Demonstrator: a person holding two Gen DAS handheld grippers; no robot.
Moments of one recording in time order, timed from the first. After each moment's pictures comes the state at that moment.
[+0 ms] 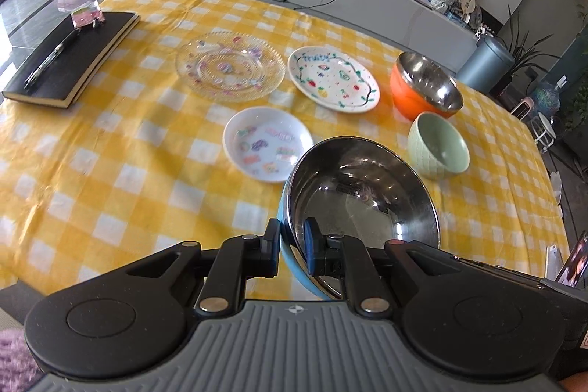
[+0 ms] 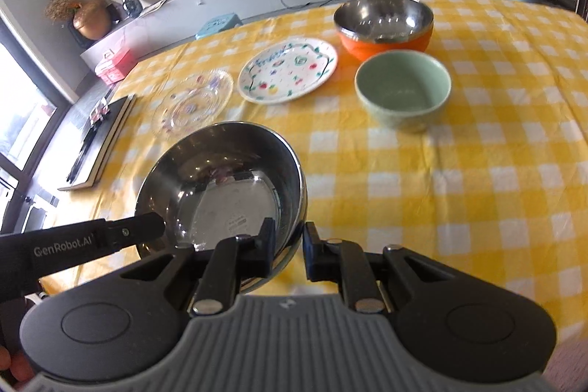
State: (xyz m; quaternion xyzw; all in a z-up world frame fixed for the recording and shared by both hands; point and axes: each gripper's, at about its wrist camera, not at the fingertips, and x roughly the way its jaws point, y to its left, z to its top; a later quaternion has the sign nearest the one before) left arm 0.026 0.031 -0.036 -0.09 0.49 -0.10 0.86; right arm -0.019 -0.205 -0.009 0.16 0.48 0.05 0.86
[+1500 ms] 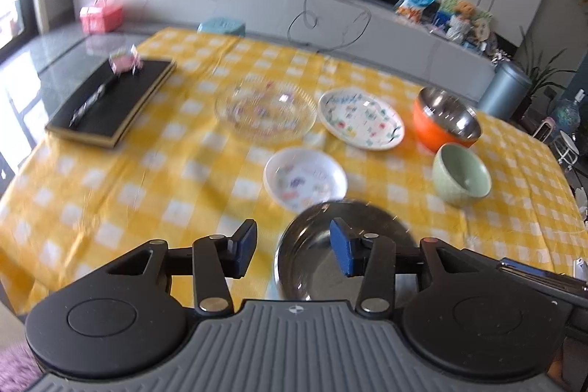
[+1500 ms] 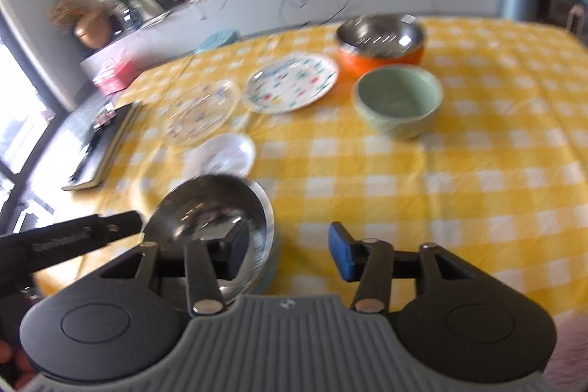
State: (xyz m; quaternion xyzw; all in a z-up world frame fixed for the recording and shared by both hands) left arm 0.007 0.040 -0.010 -0.06 0.41 -0.06 0.91; right arm -0.044 -0.204 0.017 0.12 0.43 0.00 0.90
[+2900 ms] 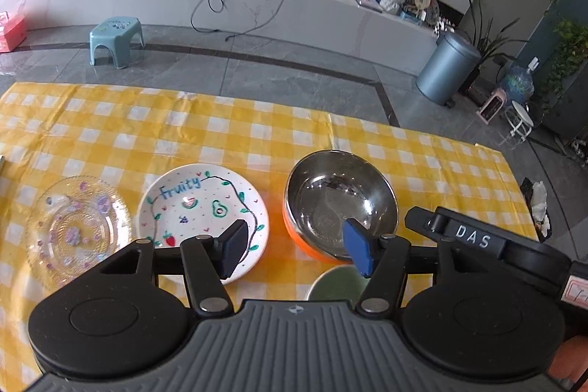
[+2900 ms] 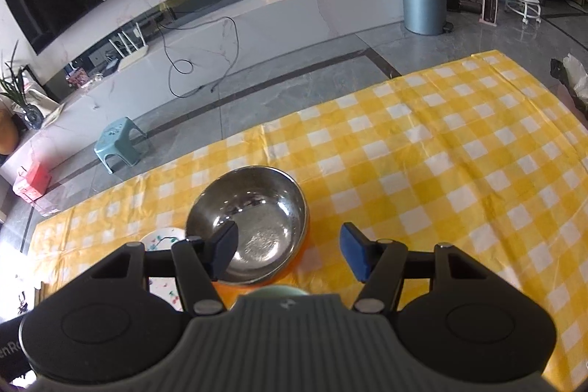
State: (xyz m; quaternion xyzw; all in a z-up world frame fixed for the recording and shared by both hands) left arm 0.211 -0.122 -0.005 -0.05 0.46 -0.17 0.87; right arm 0.163 -0.346 0.024 0.21 0.42 -0.14 0.87
